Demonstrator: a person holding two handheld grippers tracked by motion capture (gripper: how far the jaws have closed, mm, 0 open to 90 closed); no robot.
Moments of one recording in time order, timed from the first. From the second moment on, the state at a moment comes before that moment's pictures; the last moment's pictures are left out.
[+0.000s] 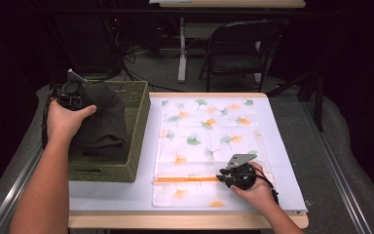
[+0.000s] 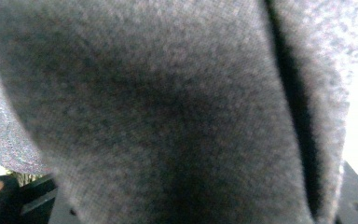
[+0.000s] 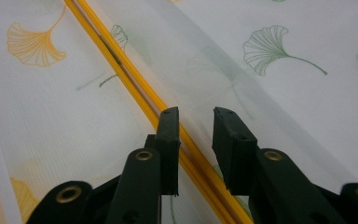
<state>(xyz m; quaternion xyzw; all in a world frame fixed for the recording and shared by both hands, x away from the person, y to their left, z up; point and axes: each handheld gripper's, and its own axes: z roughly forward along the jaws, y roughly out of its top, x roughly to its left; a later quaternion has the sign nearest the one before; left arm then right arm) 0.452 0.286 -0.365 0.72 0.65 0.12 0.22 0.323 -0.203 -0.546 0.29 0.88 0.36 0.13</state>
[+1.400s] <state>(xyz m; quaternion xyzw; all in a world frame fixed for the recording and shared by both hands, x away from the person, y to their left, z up) 0.445 0.282 -0.363 0.73 0.63 0.11 0.22 0.336 -0.191 -0.551 0.27 0.89 0.37 0.10</state>
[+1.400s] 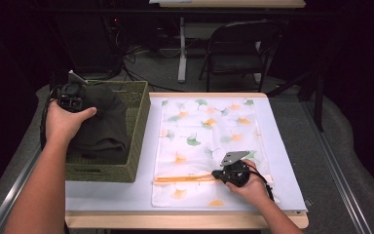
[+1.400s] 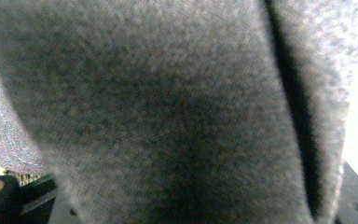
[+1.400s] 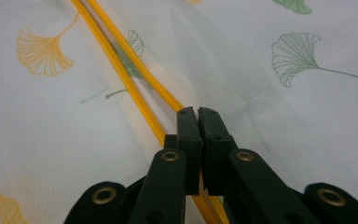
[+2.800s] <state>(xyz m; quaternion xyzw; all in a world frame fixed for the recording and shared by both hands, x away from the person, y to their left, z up) 0.426 0.275 -0.342 0.77 0.59 0.11 0.24 0.383 -0.177 -0.486 0.28 0.88 0.37 0.09</state>
